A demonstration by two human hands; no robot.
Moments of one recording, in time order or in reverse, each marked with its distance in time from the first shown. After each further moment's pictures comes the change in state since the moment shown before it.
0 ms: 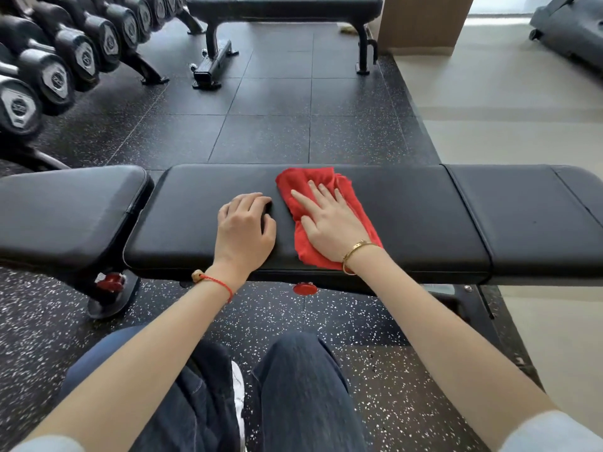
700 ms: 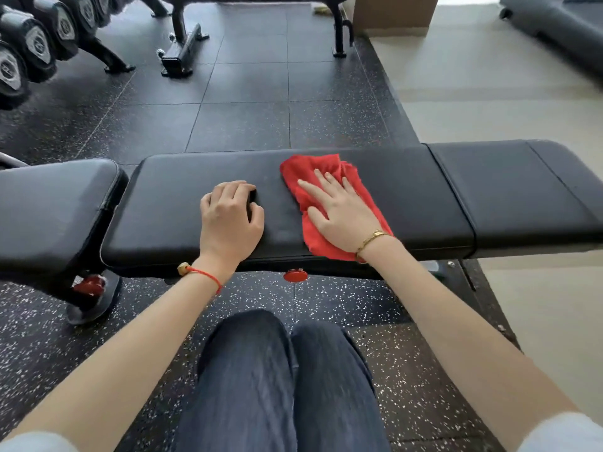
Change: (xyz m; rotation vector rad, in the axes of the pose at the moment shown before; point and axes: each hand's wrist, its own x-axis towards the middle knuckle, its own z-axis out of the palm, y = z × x) left_hand 0.000 0.000 -0.001 -0.023 -0.002 0.008; right_hand -0.025 0.023 -0.010 -0.006 0.021 0.046
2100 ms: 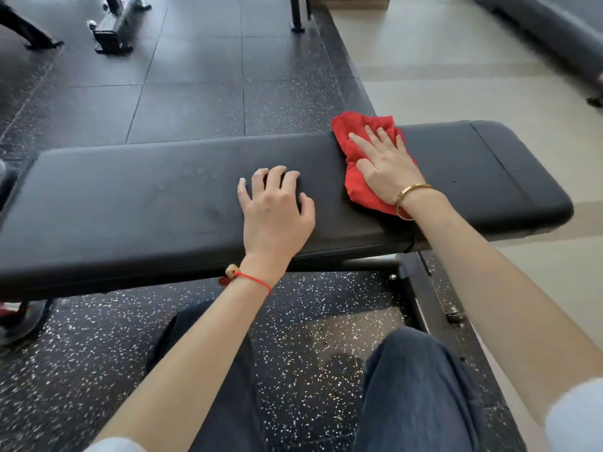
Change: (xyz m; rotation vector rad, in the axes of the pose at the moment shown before) left_hand 0.000 0.166 0.074 0.026 -0.082 0.037; right_hand -0.008 0.176 -0.062 -0.078 -0.047 0.296
